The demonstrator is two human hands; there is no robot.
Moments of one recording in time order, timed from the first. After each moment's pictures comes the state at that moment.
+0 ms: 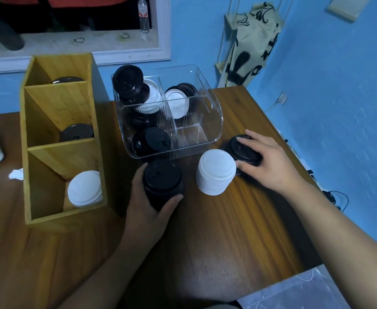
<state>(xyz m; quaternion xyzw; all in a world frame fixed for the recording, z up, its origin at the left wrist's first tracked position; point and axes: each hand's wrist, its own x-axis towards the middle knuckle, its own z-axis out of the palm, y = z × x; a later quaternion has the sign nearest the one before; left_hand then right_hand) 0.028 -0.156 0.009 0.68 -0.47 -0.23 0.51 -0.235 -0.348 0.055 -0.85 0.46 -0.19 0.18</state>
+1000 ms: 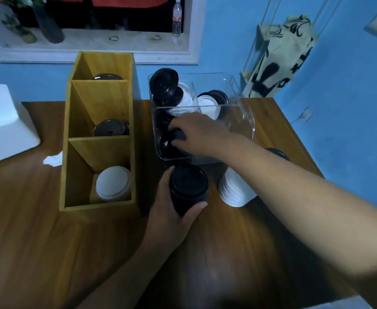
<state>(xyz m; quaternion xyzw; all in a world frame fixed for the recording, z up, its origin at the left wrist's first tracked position) 0.028 -0.153 0.009 0.70 -0.45 -0.25 0.50 -0.007 -0.352 0.125 -0.96 0.24 -0.02 0.11</state>
